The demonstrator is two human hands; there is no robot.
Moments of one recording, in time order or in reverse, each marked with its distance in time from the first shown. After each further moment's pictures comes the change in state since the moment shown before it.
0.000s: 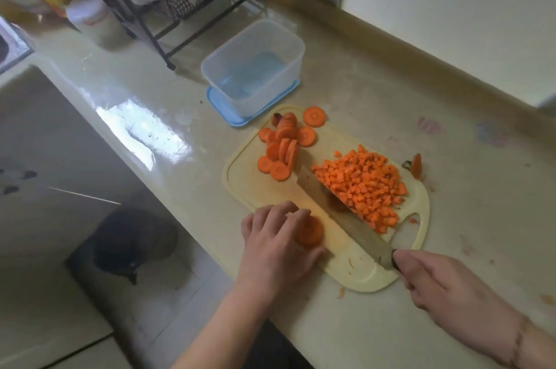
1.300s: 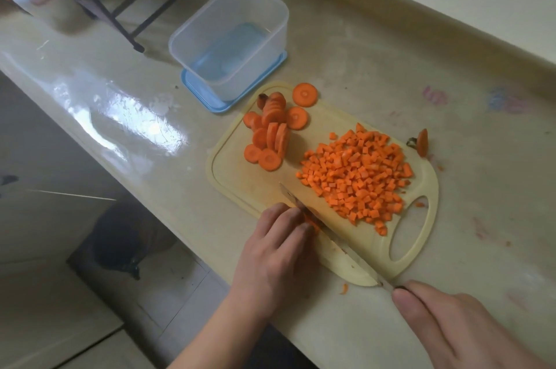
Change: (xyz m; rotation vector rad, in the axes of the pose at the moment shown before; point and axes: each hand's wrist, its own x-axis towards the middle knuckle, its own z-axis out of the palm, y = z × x) left_hand -0.003 0.002 -0.005 -0.079 -0.075 0.165; right_hand -0.032 -0.003 0.026 -0.242 0.111 0.020
